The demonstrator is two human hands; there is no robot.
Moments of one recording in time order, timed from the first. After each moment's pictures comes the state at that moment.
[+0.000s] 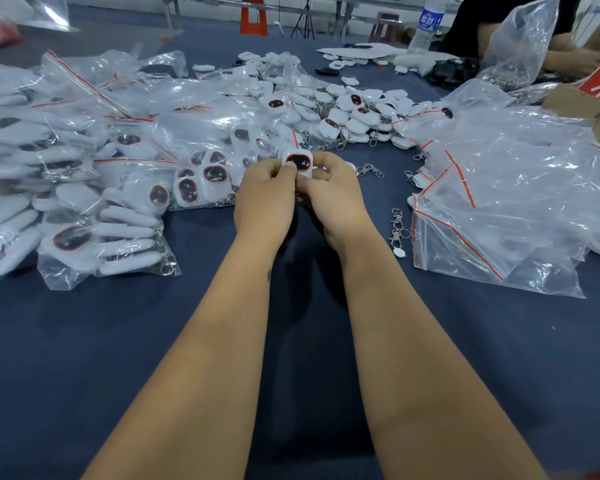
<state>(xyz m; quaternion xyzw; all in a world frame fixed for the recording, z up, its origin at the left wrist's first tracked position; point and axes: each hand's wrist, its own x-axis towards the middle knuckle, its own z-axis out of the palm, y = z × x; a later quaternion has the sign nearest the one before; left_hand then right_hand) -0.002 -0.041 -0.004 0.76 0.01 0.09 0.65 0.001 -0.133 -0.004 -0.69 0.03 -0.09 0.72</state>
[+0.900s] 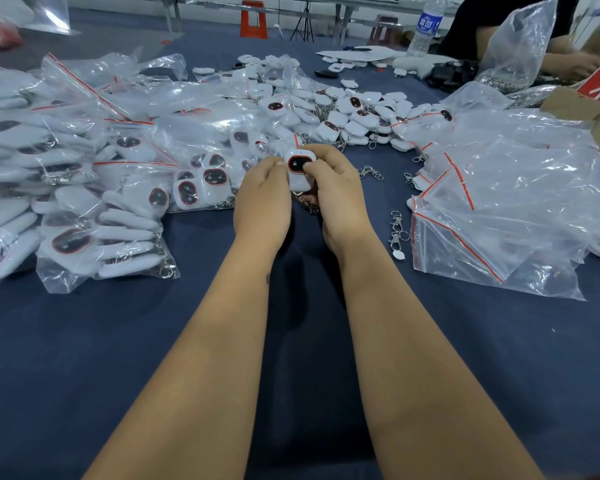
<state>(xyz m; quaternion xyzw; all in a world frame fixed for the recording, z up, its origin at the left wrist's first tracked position) -0.002 -0.041 -0.006 0.72 0.01 0.09 0.68 -0.006 -0.131 0.001 -0.64 0.02 -0.12 0.76</state>
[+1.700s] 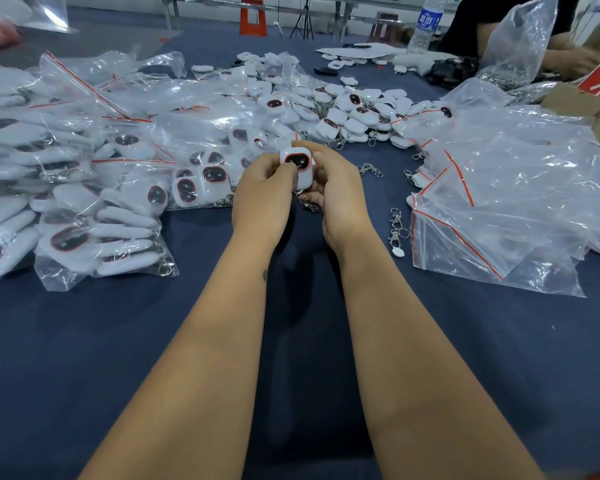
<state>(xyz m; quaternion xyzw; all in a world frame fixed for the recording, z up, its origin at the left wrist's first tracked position) -0.003 -0.040 -0.002 0.73 0.01 0.06 0.68 -0.003 -0.132 0.003 -0.61 0.03 -0.11 0.79</state>
